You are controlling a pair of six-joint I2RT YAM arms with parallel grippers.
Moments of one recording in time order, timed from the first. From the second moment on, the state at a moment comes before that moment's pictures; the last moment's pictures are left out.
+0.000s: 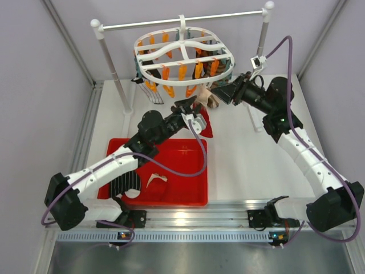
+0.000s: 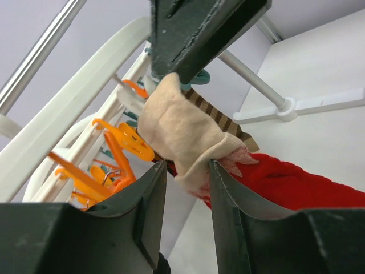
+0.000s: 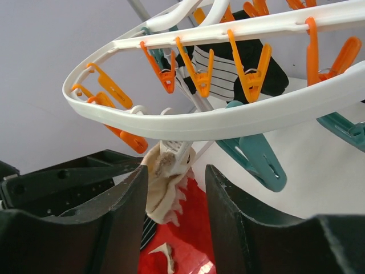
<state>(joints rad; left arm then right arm) -0.80 1.27 0.99 0.43 0.12 0.85 0.34 1.25 1.19 0.15 -0.57 0.59</state>
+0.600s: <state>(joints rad) -0.80 1.09 0.93 0.28 -0.05 0.50 0.32 1.25 1.19 0.13 -0.57 0.57</state>
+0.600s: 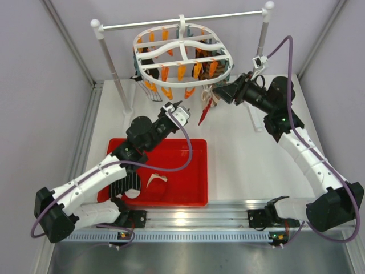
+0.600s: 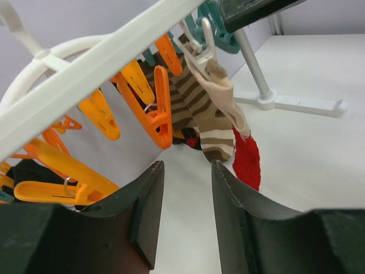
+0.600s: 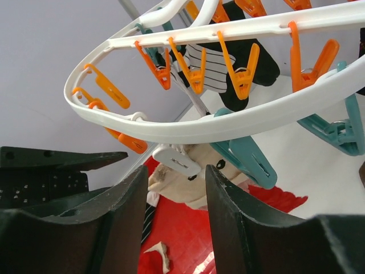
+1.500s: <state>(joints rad) -0.62 1.23 1.00 0.41 0.10 0.30 0.28 1.25 1.19 0.13 -0.61 0.57</state>
